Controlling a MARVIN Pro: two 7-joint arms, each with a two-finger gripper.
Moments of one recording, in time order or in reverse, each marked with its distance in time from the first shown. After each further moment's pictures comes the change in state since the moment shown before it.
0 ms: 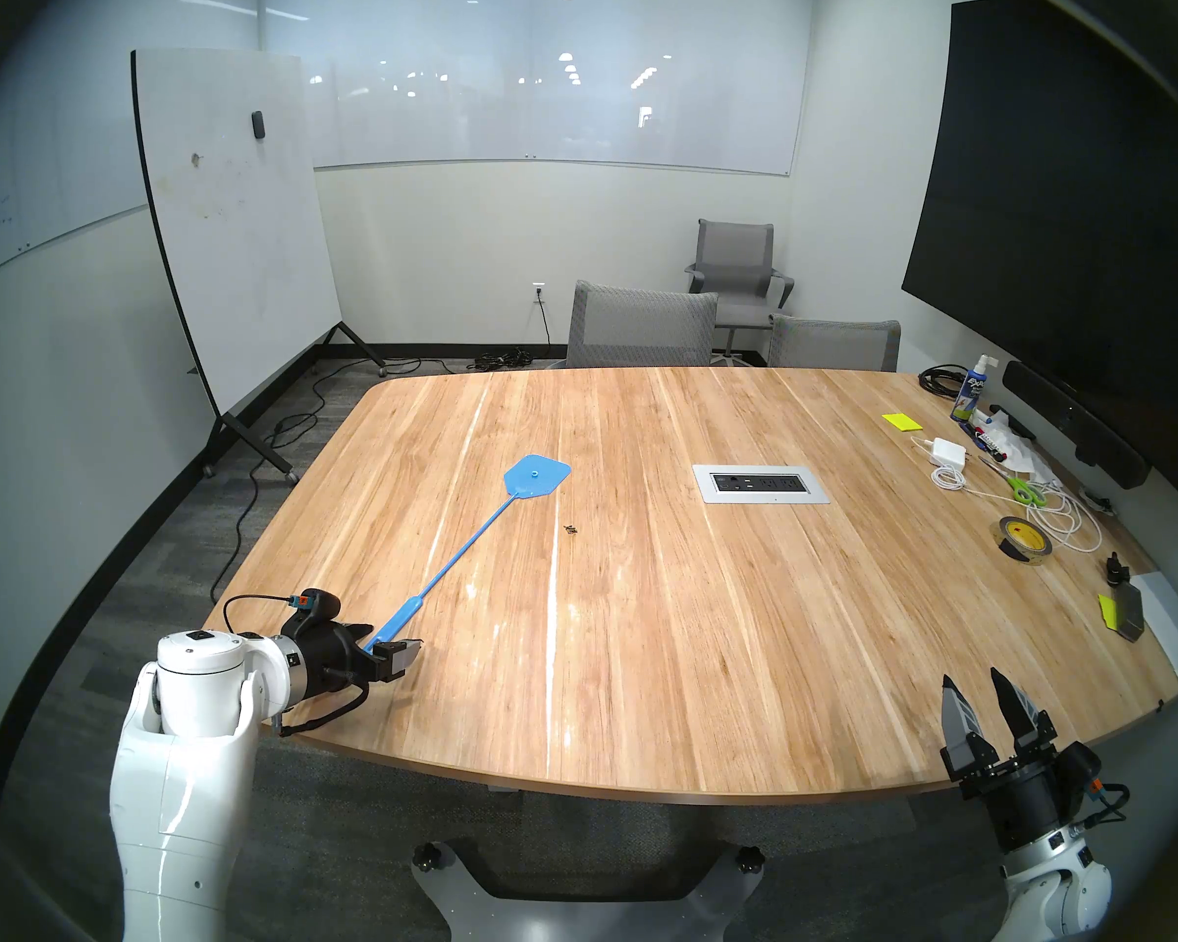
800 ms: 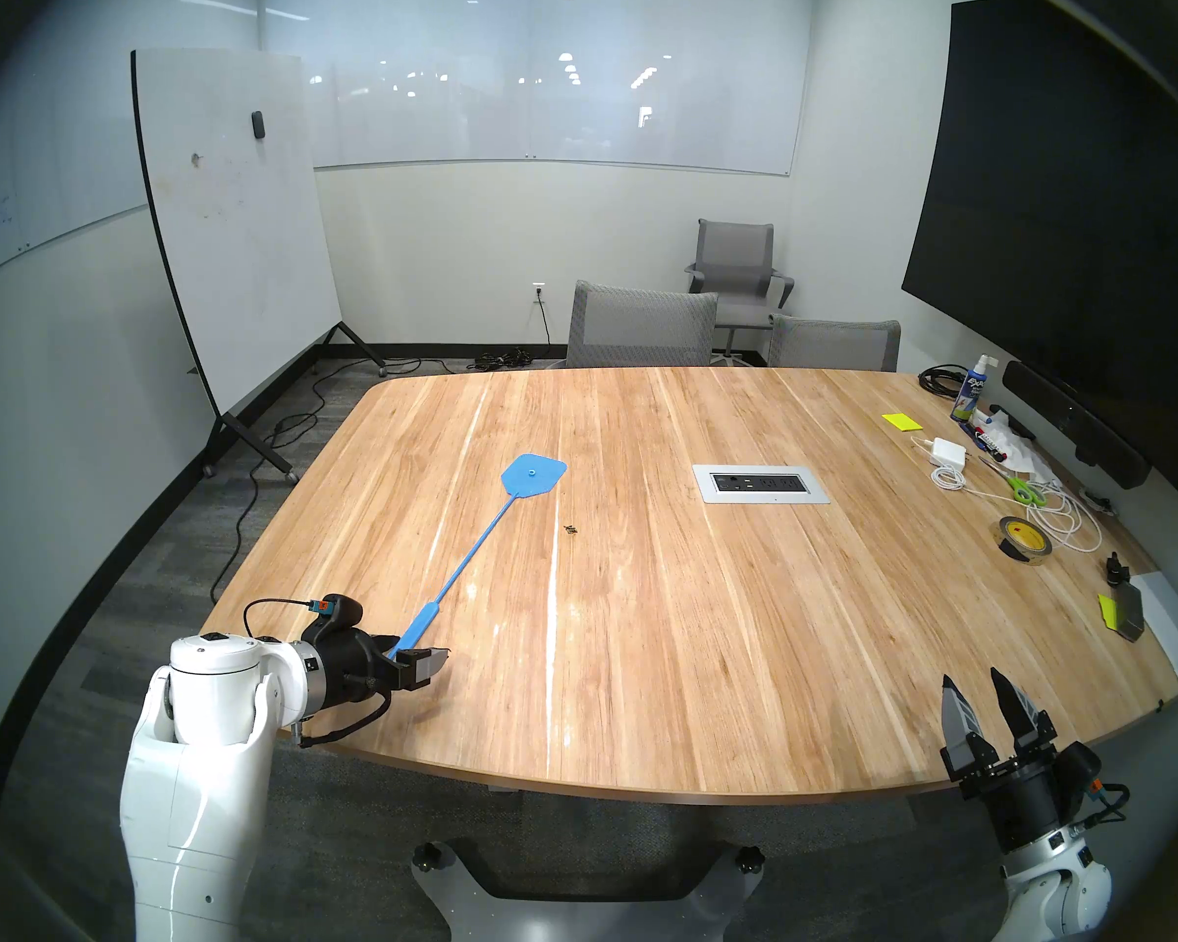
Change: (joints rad) left arm 0.031 -0.040 0.034 -0.072 -0.022 0.088 -0.020; right arm 0.000 0.000 0.000 0.000 0.000 0.000 0.000
